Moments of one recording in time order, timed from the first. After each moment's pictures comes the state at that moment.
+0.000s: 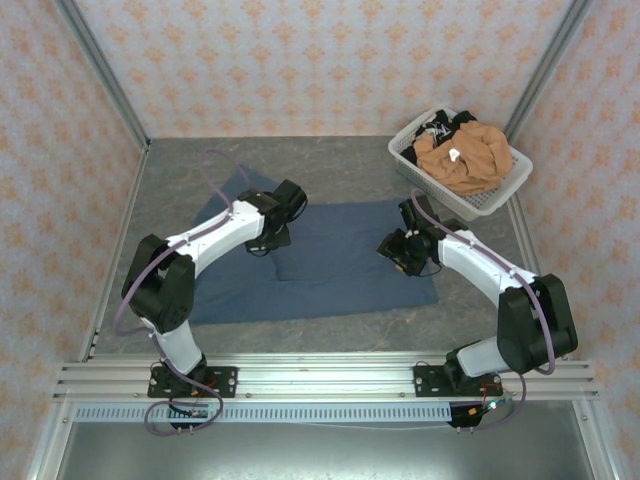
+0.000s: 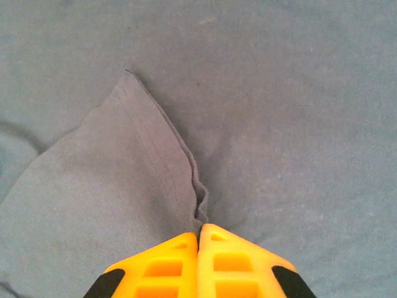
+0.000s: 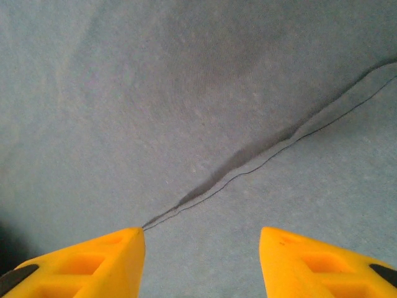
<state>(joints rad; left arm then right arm) -0.52 1.75 1.33 -0.98 -0.34 -0.78 0.35 1.42 0.91 -0.66 -0.20 0.95</state>
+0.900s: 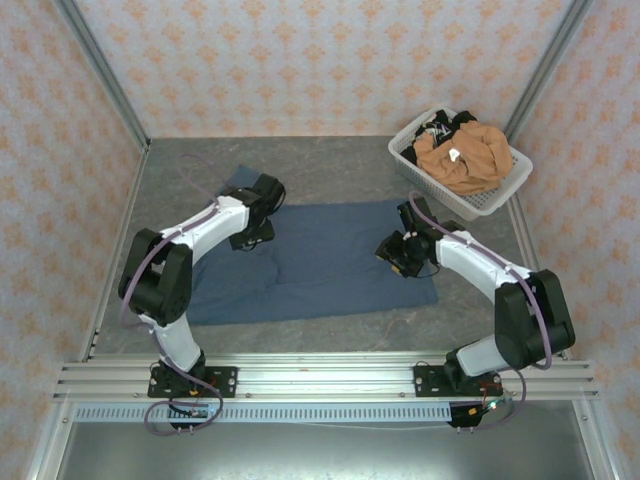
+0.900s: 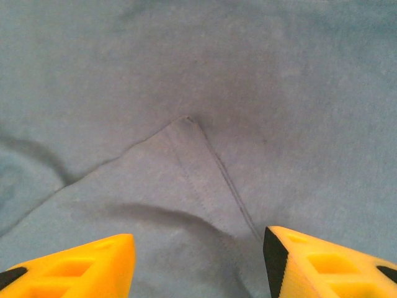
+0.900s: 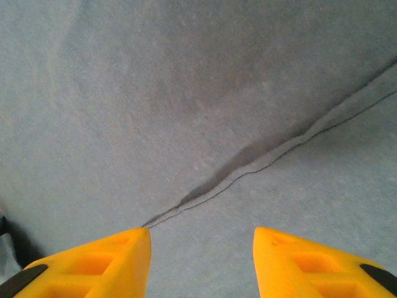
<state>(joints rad) -0.37 1.79 1.29 -0.90 -0.32 -0.80 0.35 1.45 0.88 -0.61 -0.24 0.96</state>
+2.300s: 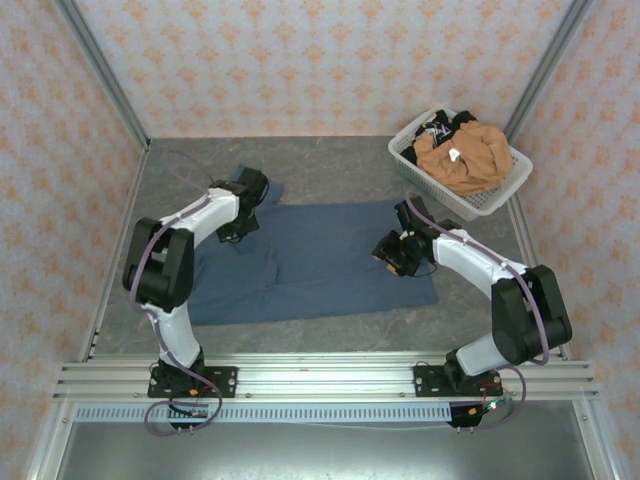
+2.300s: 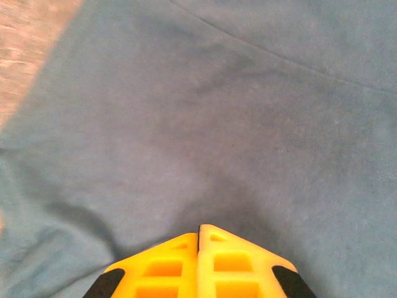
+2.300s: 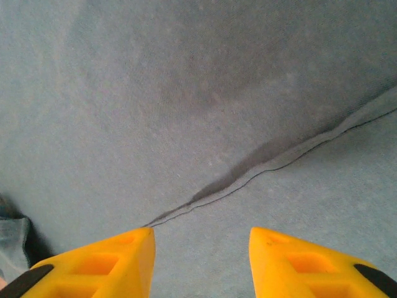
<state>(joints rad) -0.24 1.83 1.31 -0.88 -0.41 -0.75 0.36 1.47 0.89 -0.60 -0.27 0.96</state>
